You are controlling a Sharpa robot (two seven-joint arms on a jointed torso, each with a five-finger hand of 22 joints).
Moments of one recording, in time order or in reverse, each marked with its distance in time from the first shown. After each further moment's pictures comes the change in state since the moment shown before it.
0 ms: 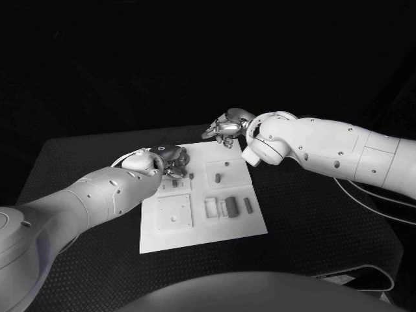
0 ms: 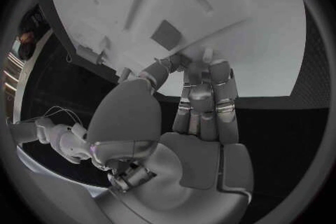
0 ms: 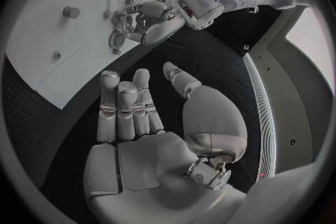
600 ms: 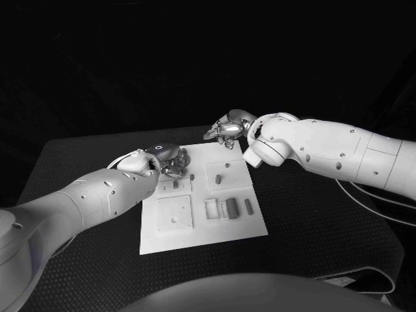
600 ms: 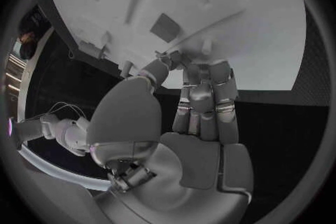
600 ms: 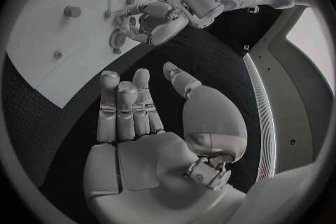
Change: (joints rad) left arm 0.004 -0.028 0.004 0.023 0.027 -0.066 0.040; left_hand 0.000 0.000 0.004 -0.004 0.003 0.010 -0.002 0.004 -0.001 0.014 -0.006 -0.004 0.003 0.000 0.000 0.000 0.000 0.000 0.003 0.003 0.000 0.000; right arm 0.000 -0.005 0.000 0.003 0.000 0.000 0.000; right_hand 0.000 0.000 0.000 0.000 0.000 0.000 0.000 0.000 0.000 0.000 0.000 0.000 -0.001 0.002 -0.002 0.000 0.000 0.000 0.000 0.000 0.000 0.000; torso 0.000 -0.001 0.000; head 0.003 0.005
